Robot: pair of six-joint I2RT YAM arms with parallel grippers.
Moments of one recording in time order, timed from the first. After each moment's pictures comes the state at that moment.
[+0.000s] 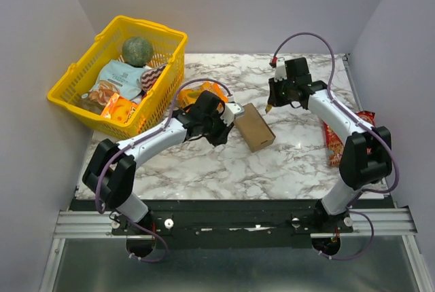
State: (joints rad) left arm -0.69 1.56 1.10 -0.42 0.35 0.17; right arm 0.29 1.68 1.33 -0.47 -0.19 -0.03
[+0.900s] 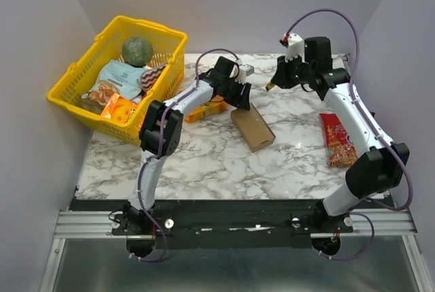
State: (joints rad) left arm -0.54 2.28 1.92 -0.47 0.53 -0.08; right arm 0.25 1.58 1.57 -0.57 -0.32 -0.14
